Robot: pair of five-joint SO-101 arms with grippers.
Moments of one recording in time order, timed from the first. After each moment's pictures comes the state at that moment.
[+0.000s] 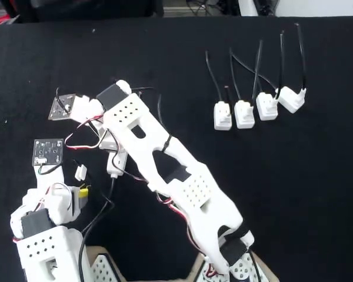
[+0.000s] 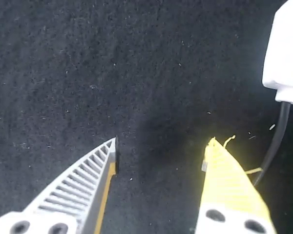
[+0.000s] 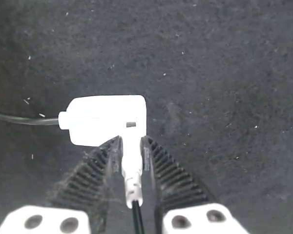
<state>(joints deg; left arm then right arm) -26.7 -85.1 84.8 66.9 -21.1 -42.2 51.4 -53.2 96.0 38.4</state>
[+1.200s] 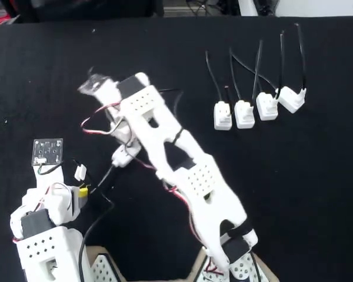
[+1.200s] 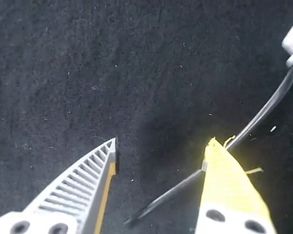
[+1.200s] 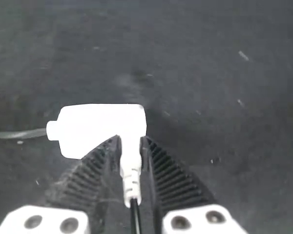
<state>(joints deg) -26.7 -85.4 84.8 66.9 -21.0 -33.8 56.4 -56.0 99.1 15.3</state>
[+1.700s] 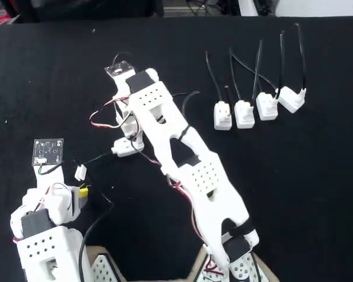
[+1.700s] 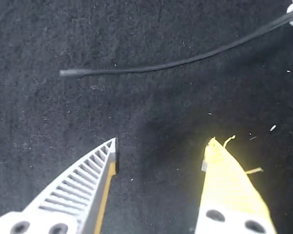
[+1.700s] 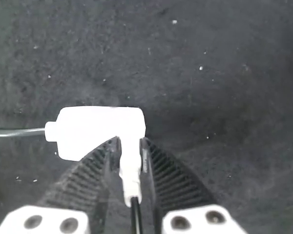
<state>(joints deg) -26.8 -85.3 84.8 66.9 -21.0 -31.6 56.4 -56.0 99.1 -4.4</state>
